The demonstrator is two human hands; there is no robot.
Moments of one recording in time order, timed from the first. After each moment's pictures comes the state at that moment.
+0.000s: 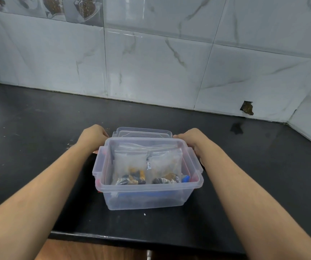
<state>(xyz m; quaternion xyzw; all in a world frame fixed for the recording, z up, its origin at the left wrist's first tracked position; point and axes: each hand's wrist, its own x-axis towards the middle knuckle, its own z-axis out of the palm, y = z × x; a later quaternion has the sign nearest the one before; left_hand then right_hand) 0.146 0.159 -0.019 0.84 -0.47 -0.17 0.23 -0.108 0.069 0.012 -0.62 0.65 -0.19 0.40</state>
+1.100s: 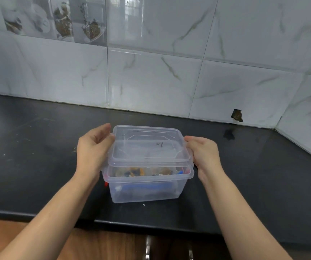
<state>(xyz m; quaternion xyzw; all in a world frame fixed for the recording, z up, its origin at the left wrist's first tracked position) 0.072 0.253 0.001 0.60 -0.36 -0.18 0.69 -0.146 0.164 0.021 -0.50 0.50 -0.50 0.49</state>
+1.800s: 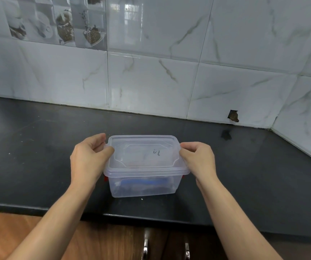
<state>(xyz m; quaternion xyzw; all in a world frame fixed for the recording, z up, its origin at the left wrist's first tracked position) 0.054 0.288 0.001 0.68 -0.35 -0.12 0.63 -0.154 0.190 0.014 -0.62 0.56 -0.43 0.34</state>
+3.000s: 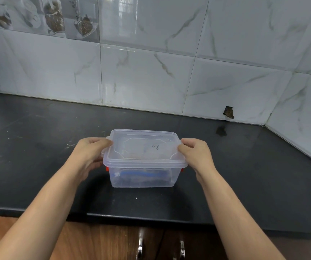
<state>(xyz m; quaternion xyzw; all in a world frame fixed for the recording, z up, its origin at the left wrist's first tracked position) 0.073 0.258 0.003 0.65 -0.32 -0.37 0.57 -0.160 0.172 0.010 -0.63 0.57 -0.38 0.37</state>
